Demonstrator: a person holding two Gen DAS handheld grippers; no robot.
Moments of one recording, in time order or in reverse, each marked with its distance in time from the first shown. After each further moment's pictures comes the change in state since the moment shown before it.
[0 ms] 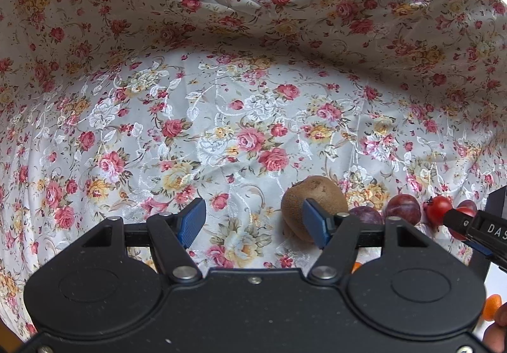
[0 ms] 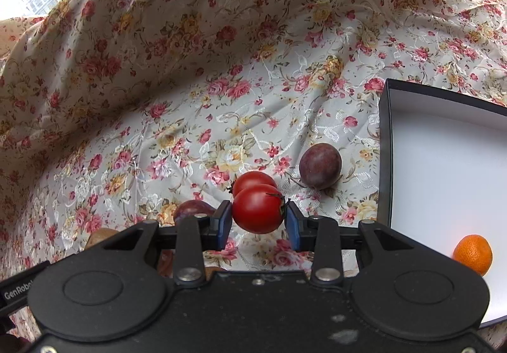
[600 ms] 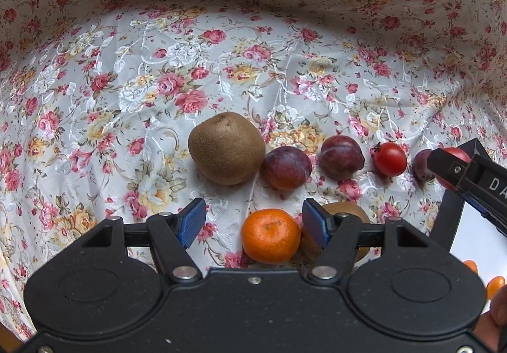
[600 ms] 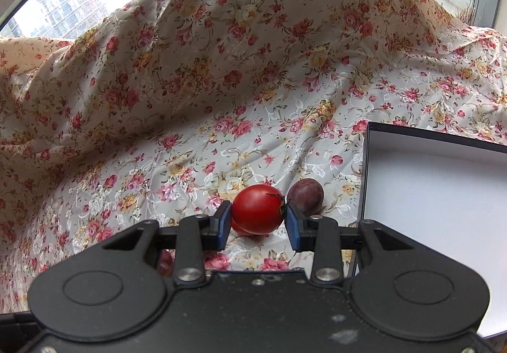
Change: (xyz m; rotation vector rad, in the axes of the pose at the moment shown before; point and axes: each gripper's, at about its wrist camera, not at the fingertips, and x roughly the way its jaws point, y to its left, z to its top) left arm 0.011 -0.050 -0.025 0.039 0.145 -0.086; right arm -0.037 -0.012 0.002 -0.046 -0.122 0.035
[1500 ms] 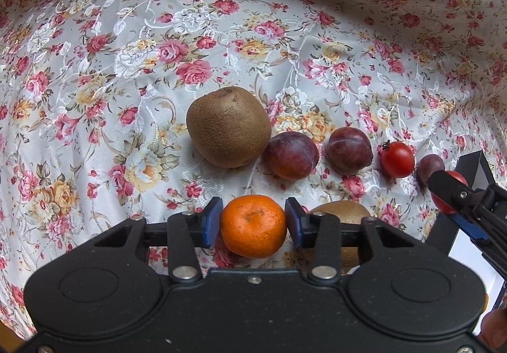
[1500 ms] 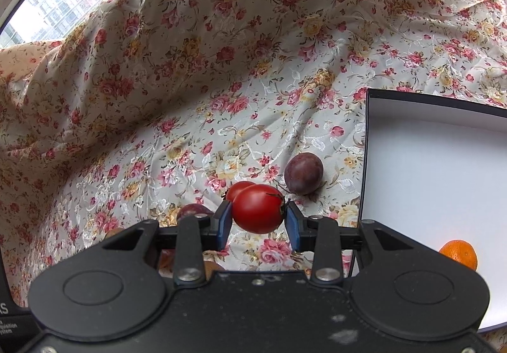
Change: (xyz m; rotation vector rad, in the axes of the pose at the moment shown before) left arm 0.012 0.008 -0.002 -0.101 0.053 -0.034; right arm 0.011 -0.016 0.001 0.074 0.097 0.059
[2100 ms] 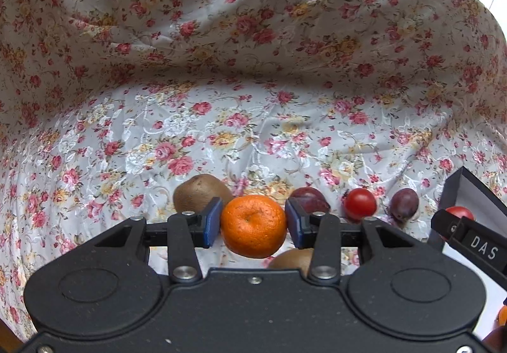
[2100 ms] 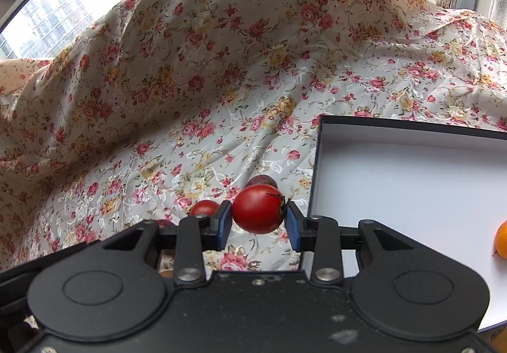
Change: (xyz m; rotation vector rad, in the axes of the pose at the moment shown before) left arm -0.045 -0.071 -0.014 0.179 -0.299 0.125; right arm -0.027 -0.031 -0.001 0.005 -0.109 -0.087
